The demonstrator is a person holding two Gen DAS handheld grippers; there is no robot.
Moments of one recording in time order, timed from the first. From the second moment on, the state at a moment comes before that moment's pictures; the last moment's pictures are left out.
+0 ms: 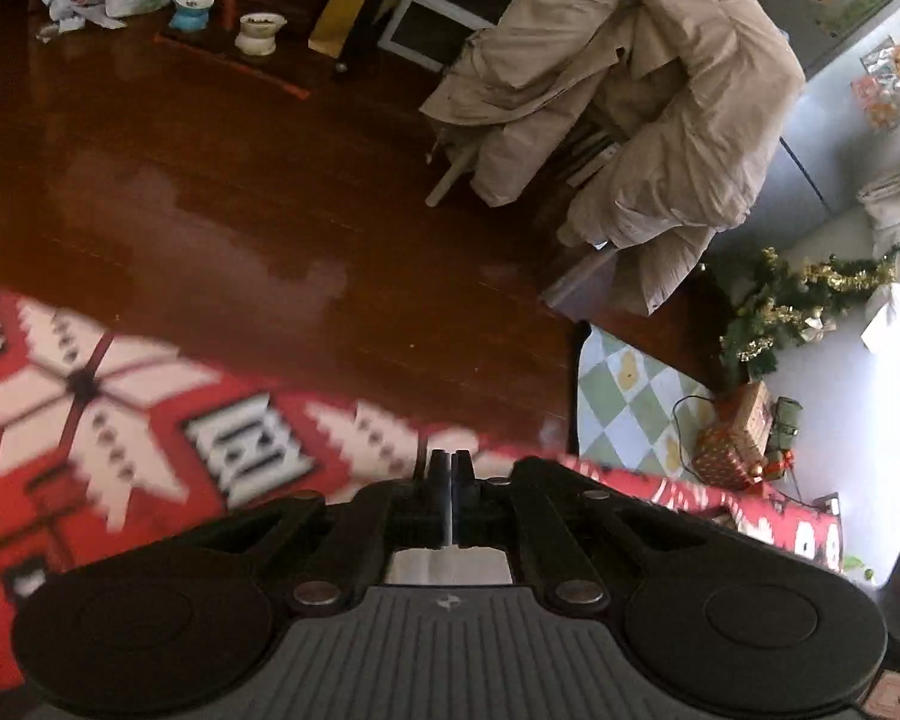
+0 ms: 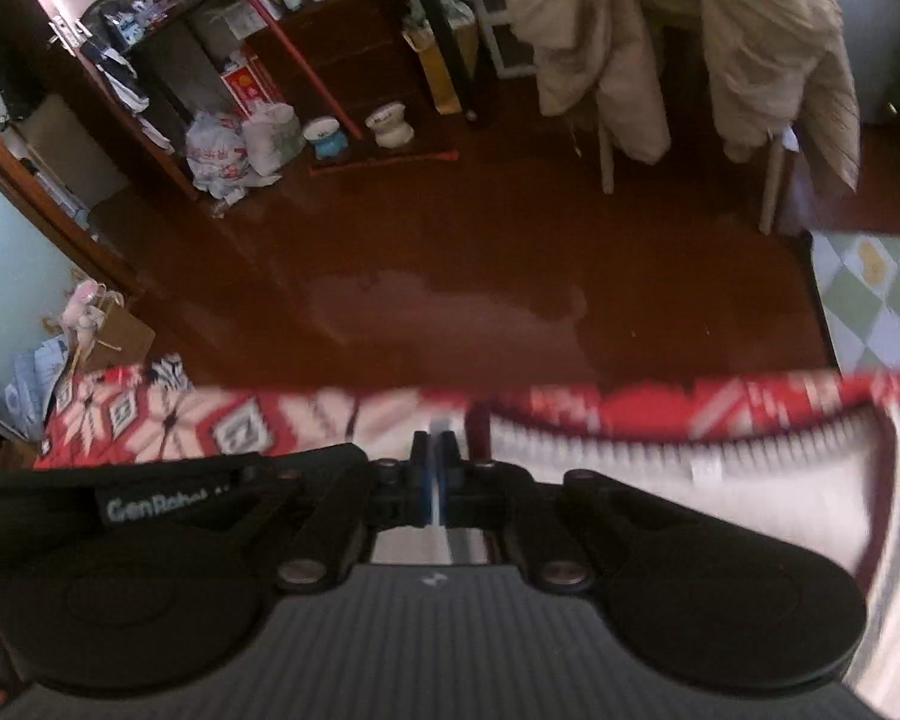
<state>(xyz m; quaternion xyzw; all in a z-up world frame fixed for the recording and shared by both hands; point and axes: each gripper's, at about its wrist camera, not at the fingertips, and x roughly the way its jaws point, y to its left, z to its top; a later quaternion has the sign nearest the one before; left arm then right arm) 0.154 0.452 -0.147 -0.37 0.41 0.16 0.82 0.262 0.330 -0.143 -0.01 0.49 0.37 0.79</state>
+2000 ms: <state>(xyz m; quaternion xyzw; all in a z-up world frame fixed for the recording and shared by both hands) 0.179 0.365 -0.146 -0.24 0.47 0.08 0.85 0.284 0.196 -0.145 -0.06 0.49 0.28 0.82</state>
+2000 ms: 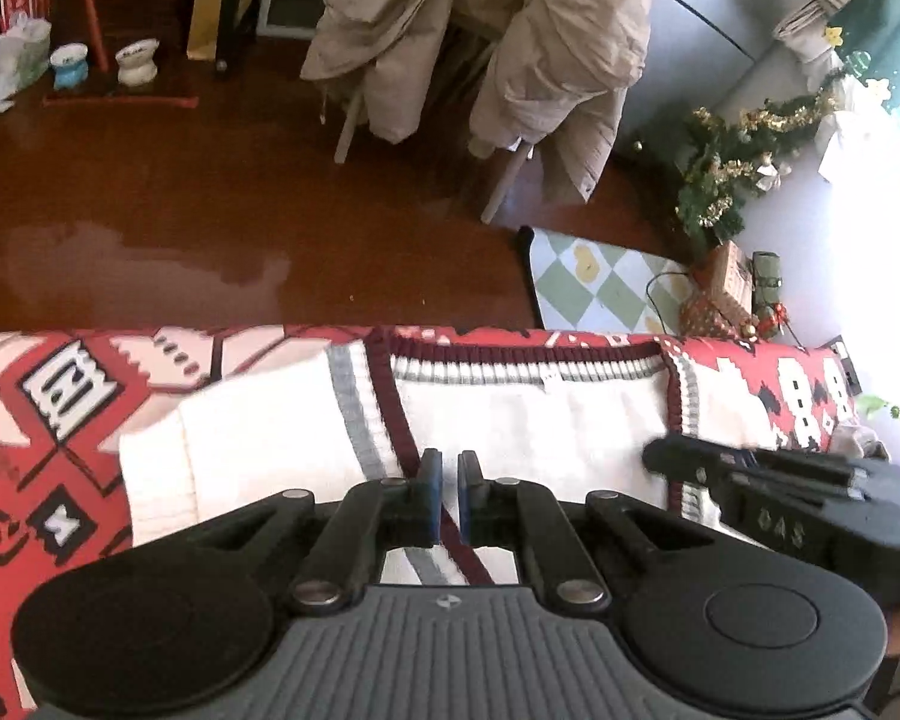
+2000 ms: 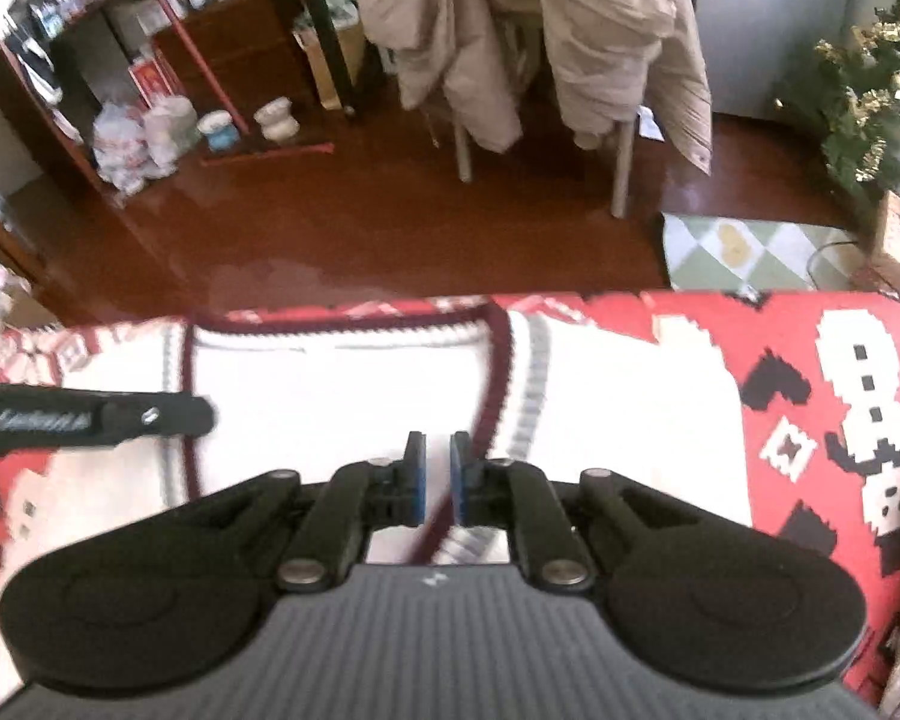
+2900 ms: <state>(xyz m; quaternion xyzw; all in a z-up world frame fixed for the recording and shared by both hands) 0.130 0.390 -0.137 -0.24 0.47 0.14 0.84 0.290 0.123 -0.144 -0.07 0.49 0.23 0.84</state>
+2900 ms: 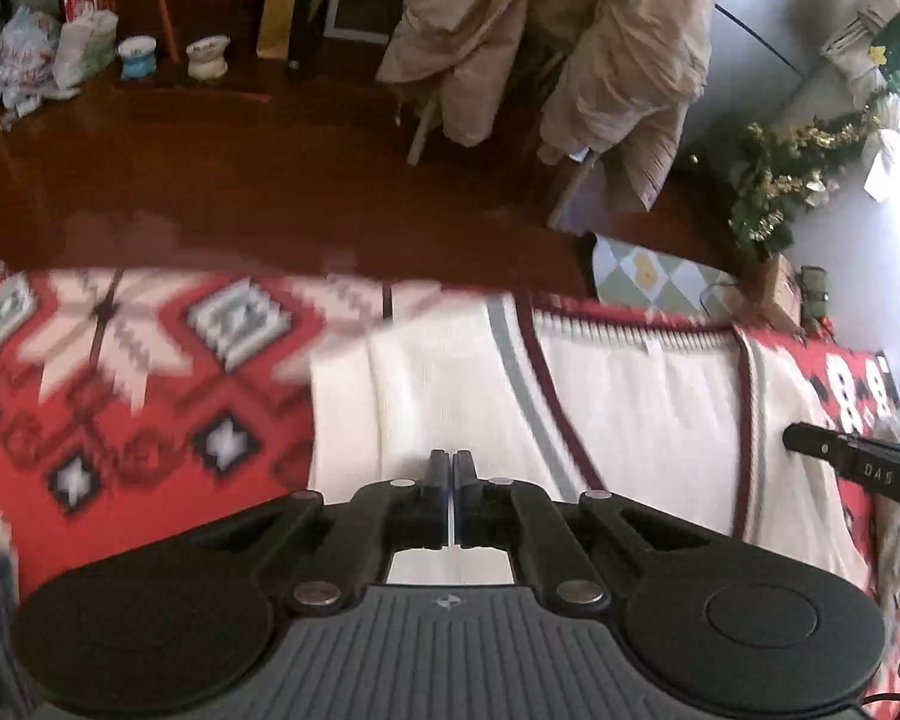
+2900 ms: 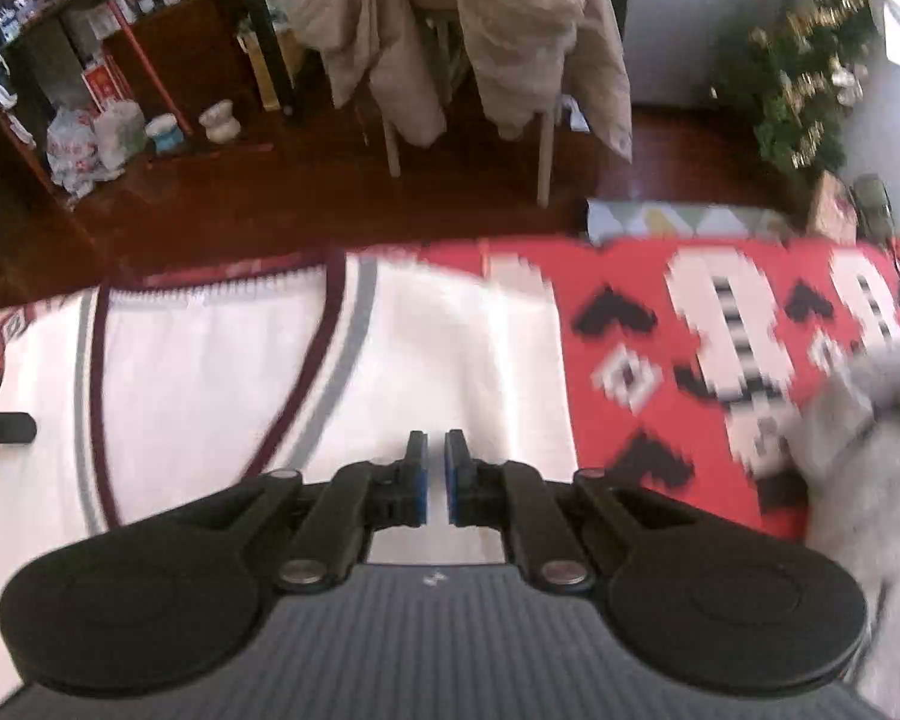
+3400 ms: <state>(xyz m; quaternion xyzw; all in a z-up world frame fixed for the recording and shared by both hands) 0.147 0.421 -0.108 -0.25 0.43 0.16 0.85 0.341 0.141 -0.128 -0.04 0.46 0.24 0.85</state>
